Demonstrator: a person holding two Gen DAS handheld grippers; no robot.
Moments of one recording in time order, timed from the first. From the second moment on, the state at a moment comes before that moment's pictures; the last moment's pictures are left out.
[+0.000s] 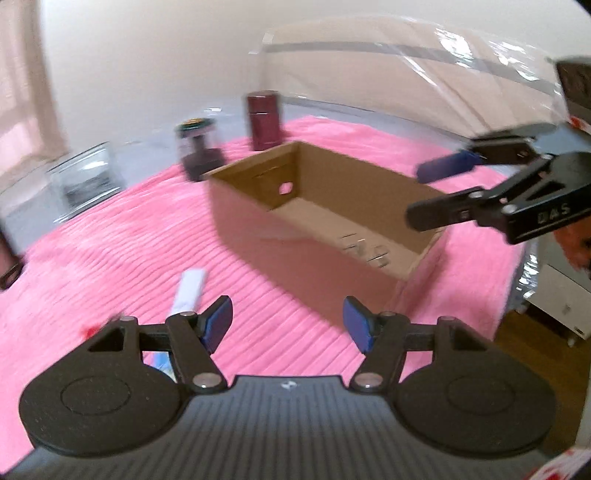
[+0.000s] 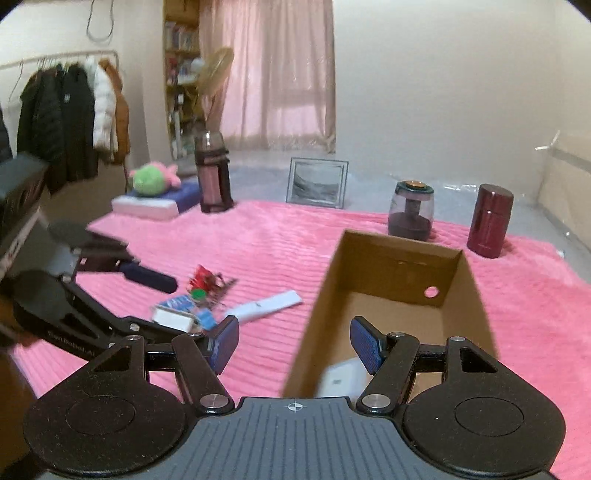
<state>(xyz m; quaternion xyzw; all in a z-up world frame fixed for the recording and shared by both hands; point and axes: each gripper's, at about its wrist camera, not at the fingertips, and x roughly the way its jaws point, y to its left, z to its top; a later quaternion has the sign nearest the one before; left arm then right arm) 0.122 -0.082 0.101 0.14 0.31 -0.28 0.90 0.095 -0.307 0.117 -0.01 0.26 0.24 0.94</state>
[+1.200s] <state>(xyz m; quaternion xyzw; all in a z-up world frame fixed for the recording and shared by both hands) 0.096 0.044 0.006 -0.01 0.35 -0.02 0.94 0.084 -0.188 -0.006 0.00 0.33 0.23 0.91</state>
